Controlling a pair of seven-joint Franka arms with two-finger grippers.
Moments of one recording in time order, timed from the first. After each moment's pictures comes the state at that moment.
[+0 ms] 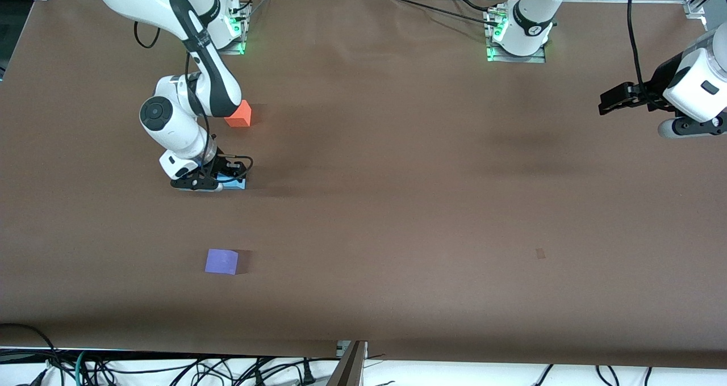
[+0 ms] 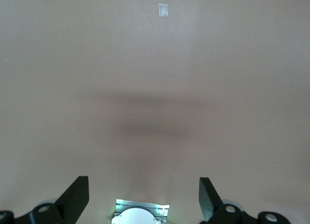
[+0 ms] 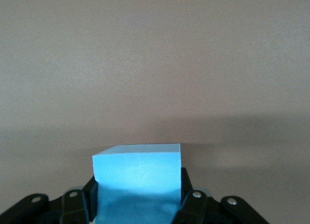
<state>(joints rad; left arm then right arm) 0.03 0.05 -0.07 -1.55 -0.01 1.40 -0.16 0.43 0.37 -0.17 -2.26 0.24 2.71 0.13</state>
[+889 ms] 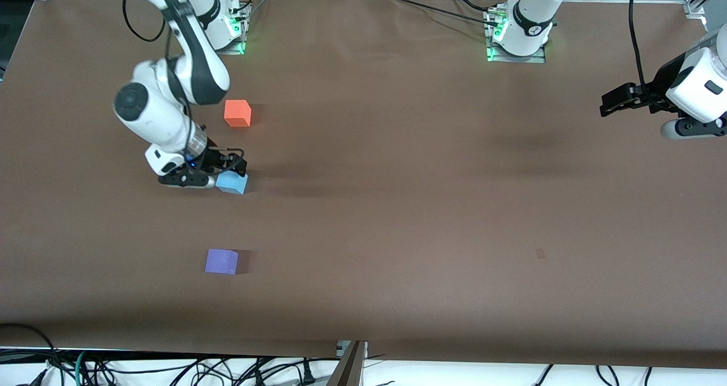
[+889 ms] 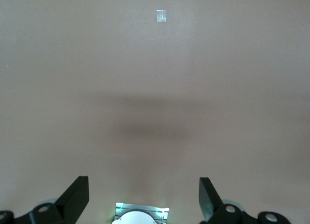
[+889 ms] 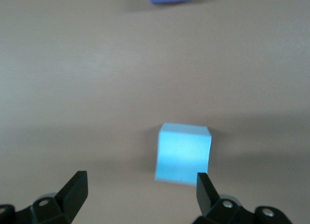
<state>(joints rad) 0.03 0.06 -0.07 -1.52 -0.01 1.40 -0.15 0.43 0.17 -0.17 -2.15 0.24 2.38 0.16</state>
